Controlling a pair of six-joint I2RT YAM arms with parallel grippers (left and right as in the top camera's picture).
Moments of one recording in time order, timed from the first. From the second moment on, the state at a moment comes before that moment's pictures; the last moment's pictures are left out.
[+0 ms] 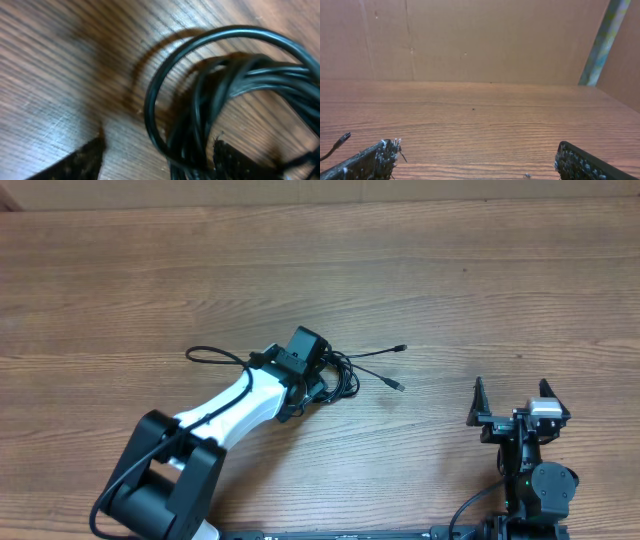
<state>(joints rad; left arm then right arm) -0.54 1.73 0.94 -0.52 -0.07 -1.20 -0.11 0.01 0.02 -0.04 -0.04 -0.06</state>
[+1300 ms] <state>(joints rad) -0.55 1.67 0.95 -1.07 -0.03 -1.28 -0.11 0.01 0.02 -0.03 -0.04 -0.06</state>
